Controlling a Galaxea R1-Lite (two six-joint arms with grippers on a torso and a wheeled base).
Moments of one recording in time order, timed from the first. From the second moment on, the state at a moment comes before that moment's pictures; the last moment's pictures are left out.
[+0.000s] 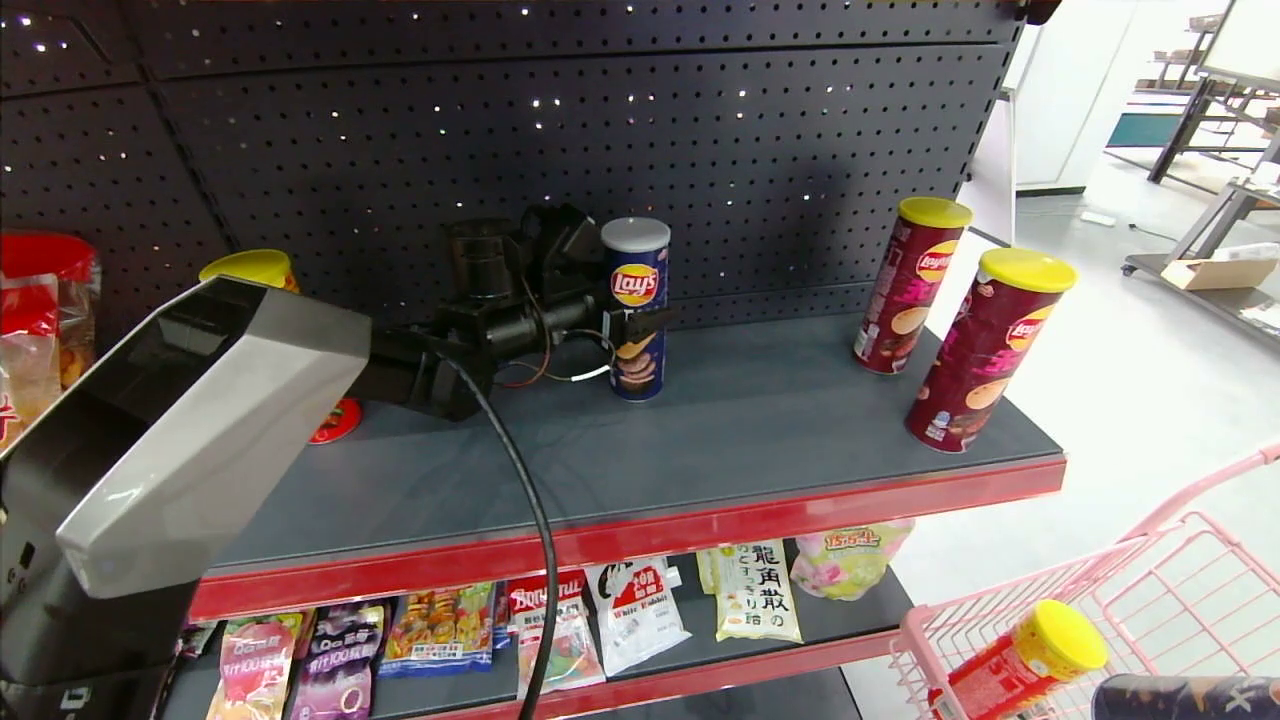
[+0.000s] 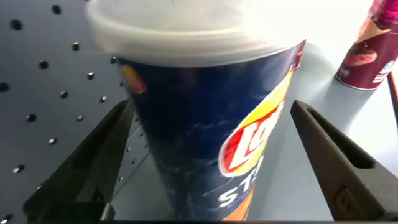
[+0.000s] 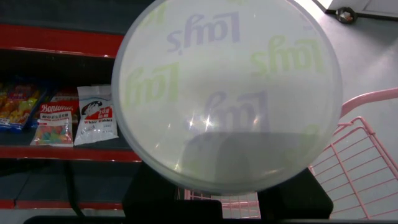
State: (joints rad) left arm -0.39 2.37 -1.65 -0.73 -0.55 0.14; right arm 0.15 0.10 -0.04 -0.01 -0.05 -0.15
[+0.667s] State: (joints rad) left arm -0.39 2.38 -1.67 -0.71 -0.55 0.14; right arm 0.15 0.10 -0.04 -0.01 -0.05 -0.15
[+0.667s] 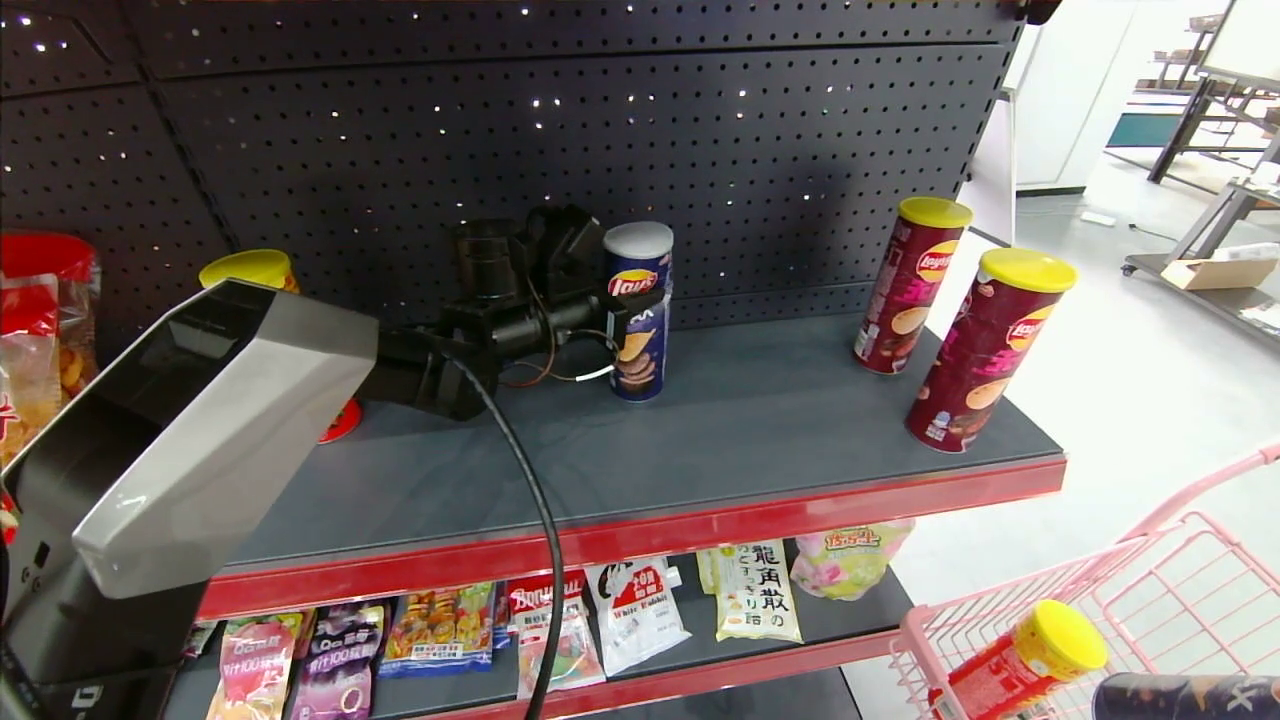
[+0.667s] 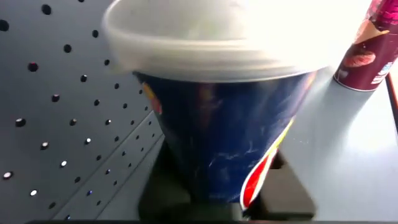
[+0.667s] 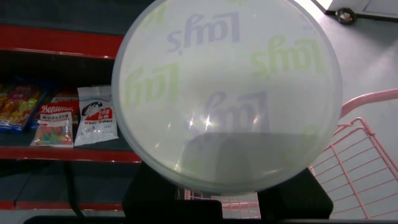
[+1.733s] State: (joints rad) left arm -0.40 2.00 -1.11 -0.80 -0.51 0.08; right arm 0.15 0.10 -0.04 -0.01 -0.05 -0.15
